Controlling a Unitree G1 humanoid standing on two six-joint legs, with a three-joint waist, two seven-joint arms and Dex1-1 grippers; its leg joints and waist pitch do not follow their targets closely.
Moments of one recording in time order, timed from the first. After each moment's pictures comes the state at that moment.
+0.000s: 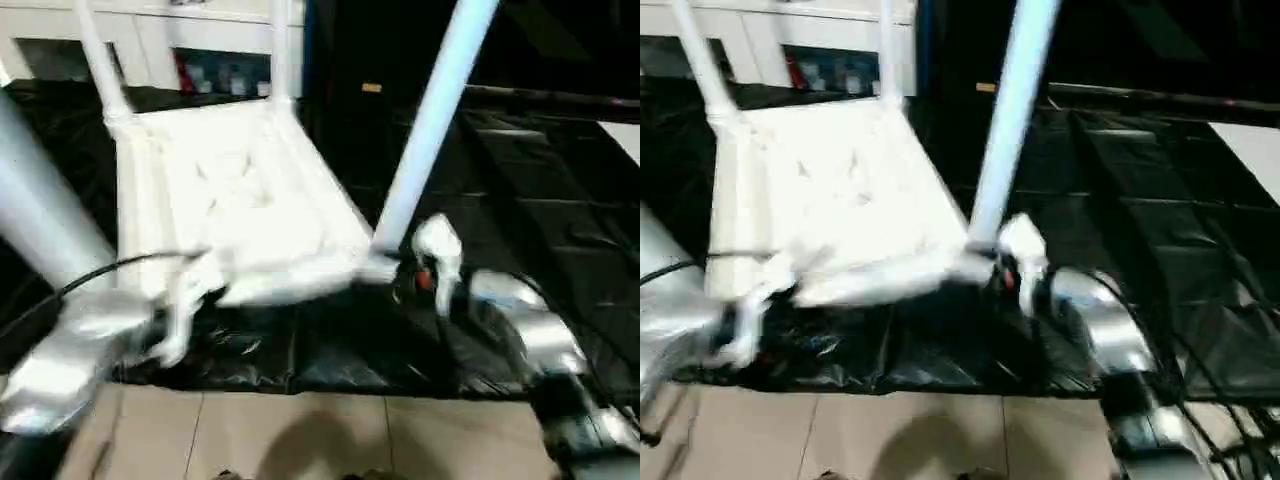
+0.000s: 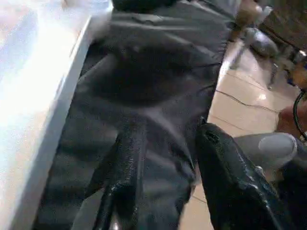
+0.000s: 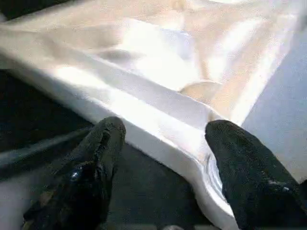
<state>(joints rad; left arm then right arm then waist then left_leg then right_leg) -0.14 0.64 -0.03 -0.16 -0.32 0.61 -1.21 -0.50 -0.31 0.10 0.49 0.14 0.14 0.83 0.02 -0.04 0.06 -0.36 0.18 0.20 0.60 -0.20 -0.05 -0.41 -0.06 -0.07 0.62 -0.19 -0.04</state>
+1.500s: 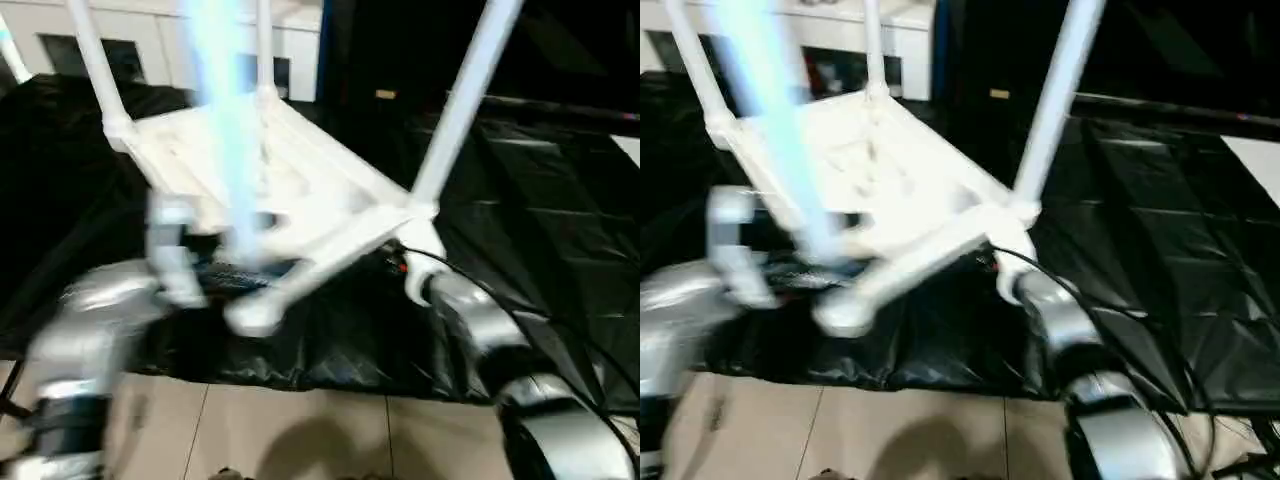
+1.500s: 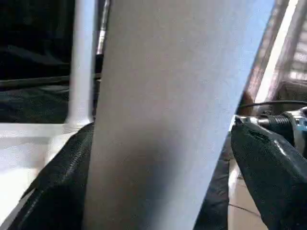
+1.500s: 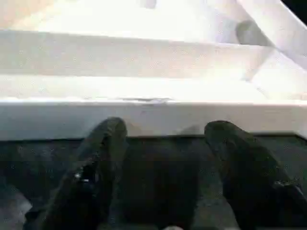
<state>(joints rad) -0.34 0.35 0.04 -0.01 -0.51 0.42 -1.15 -0.66 -0.16 0.09 0.94 -0.01 0.01 0.43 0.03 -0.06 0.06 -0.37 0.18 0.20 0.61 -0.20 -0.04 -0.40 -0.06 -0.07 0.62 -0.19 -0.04</state>
